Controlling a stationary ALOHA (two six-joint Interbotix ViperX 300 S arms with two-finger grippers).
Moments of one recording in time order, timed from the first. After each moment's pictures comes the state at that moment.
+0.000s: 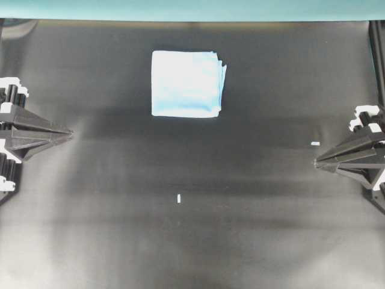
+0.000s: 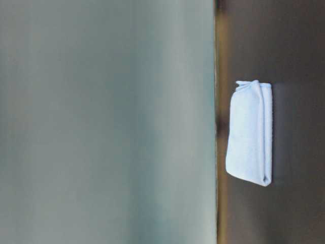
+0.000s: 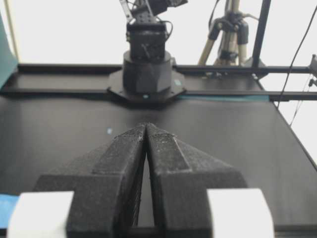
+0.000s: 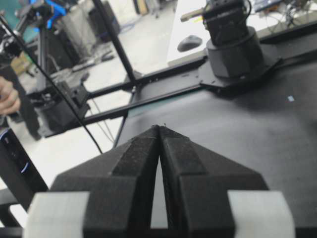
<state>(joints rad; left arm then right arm) 0.00 -0.96 1.17 0.00 -0.29 0.00 0.18 -0.97 1.18 0.00 -0.29 0.40</state>
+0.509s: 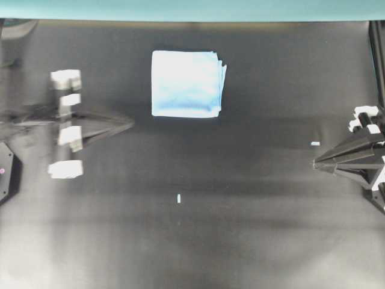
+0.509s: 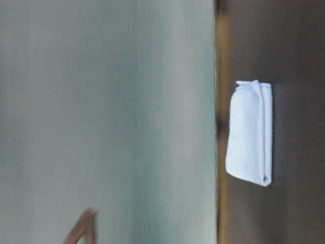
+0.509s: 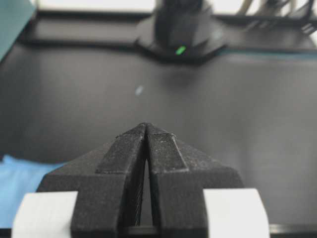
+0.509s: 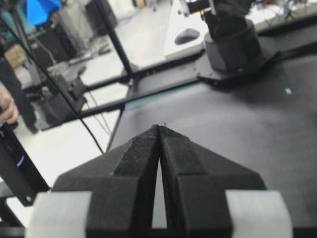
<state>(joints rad) 0.12 -0.52 0.99 0.04 -0.35 -0.02 0.18 -0.96 1.18 0.00 -0.25 0.40</state>
